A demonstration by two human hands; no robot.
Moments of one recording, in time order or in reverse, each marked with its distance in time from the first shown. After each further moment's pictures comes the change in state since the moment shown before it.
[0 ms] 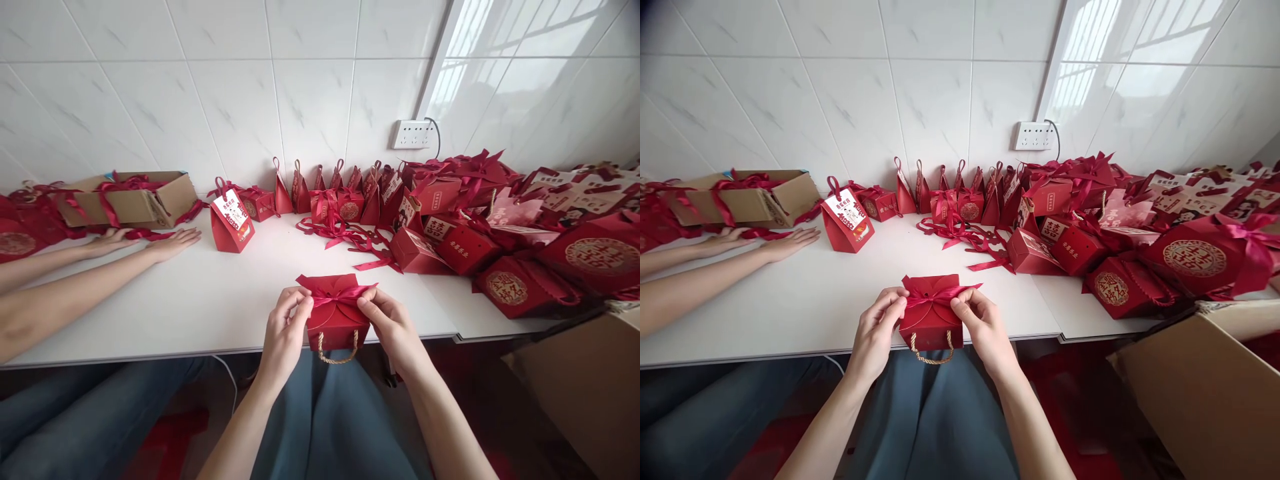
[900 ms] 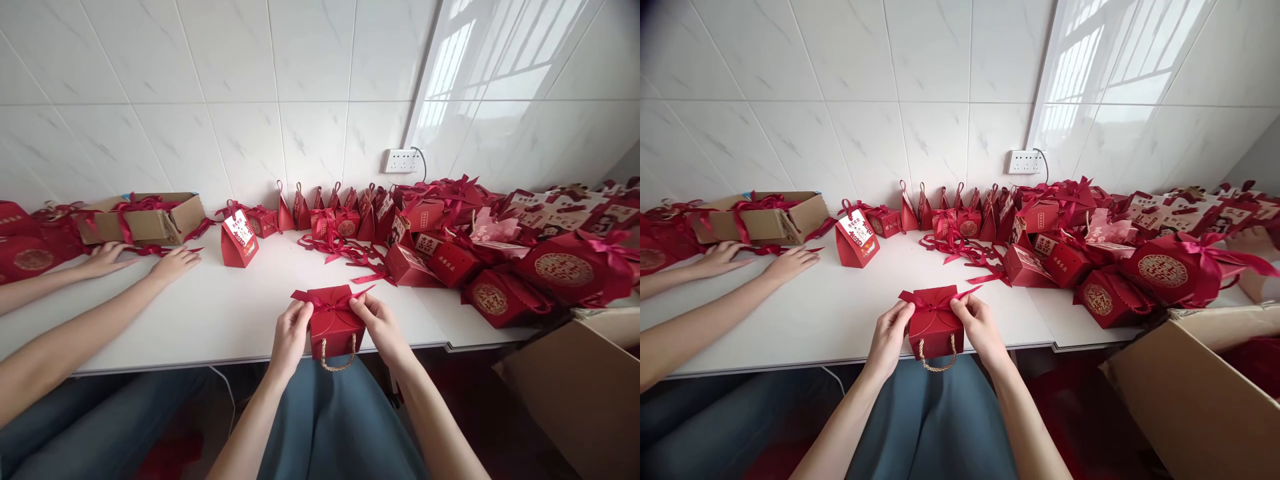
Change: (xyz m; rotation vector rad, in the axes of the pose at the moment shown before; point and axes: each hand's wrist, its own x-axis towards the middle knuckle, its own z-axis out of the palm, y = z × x) left_hand 0.009 -0.016 0.002 -0.064 -0.043 -0.063; right_hand 0.016 0.002 0.003 -0.115 0.046 -0.022
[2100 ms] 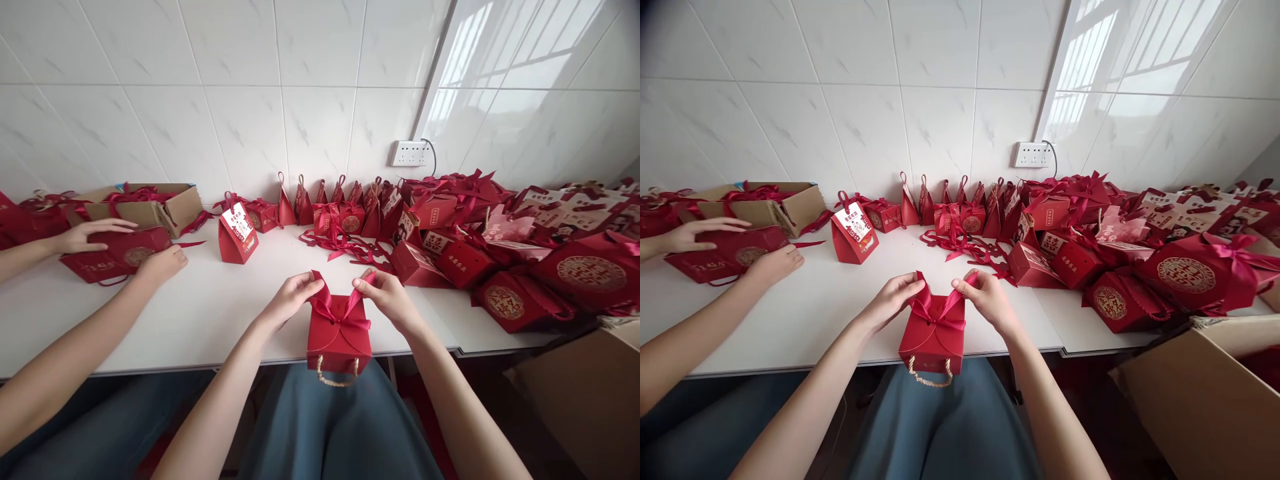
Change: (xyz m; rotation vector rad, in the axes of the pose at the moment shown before) left_hand 0.063 0.026 -0.018 -0.085 -0.468 -0.056; right_hand 0.047 -0.024 -0.014 -0.242 -0.066 -0.107
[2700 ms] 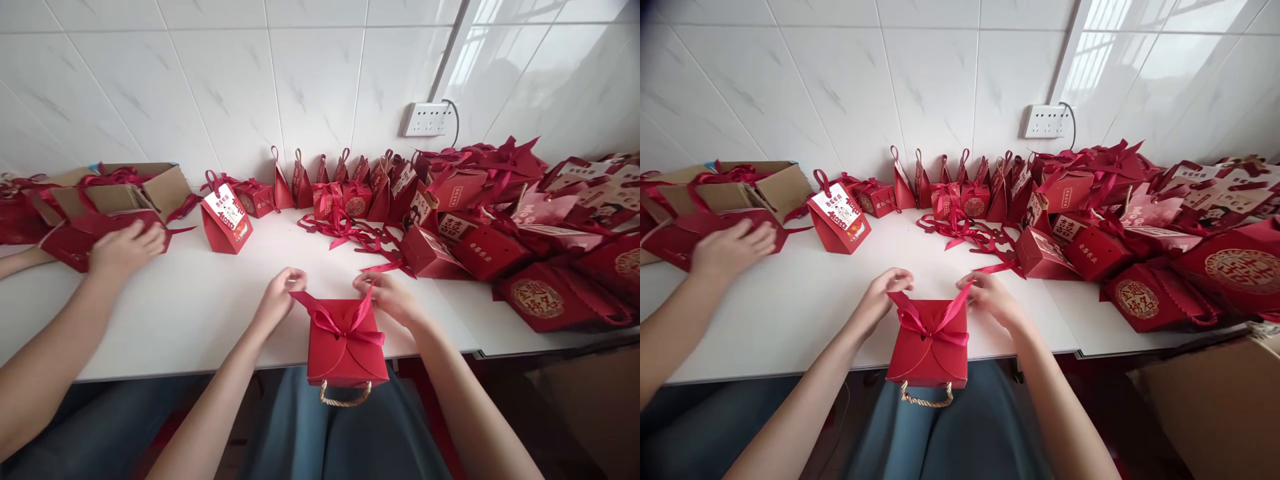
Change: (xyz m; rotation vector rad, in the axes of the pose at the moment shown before) left_hand 0.005 -0.026 -0.013 0.173 0.387 -0.172; right_hand 0.018 0.039 -0.012 0.128 -0.108 0.321
